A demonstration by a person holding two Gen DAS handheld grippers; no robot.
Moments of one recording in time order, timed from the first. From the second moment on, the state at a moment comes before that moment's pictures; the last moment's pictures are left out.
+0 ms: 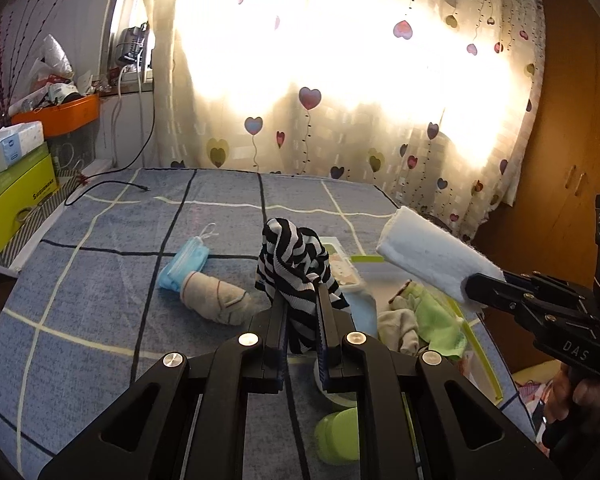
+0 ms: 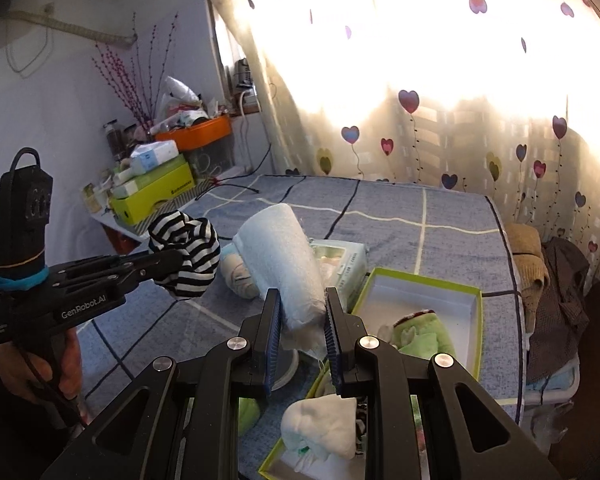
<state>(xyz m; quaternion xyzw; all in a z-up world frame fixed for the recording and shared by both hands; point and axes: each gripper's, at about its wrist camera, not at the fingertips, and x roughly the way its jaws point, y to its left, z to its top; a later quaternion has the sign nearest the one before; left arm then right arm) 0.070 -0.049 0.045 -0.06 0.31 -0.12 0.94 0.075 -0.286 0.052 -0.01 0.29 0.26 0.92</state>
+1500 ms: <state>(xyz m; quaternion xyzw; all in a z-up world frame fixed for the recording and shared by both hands) 0.149 -0.169 0.018 0.02 0.39 -0.23 0.89 0.169 -0.385 -0.040 0.05 0.41 0.10 0.91</state>
